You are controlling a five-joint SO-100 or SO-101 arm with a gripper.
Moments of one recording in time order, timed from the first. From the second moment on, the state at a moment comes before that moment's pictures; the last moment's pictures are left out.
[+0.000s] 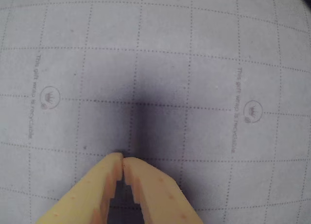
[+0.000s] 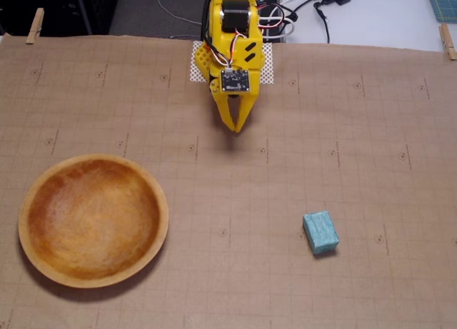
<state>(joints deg) -1.5 193.1 180.6 76.6 90.5</state>
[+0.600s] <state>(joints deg) -1.6 193.1 180.6 76.6 85.7</state>
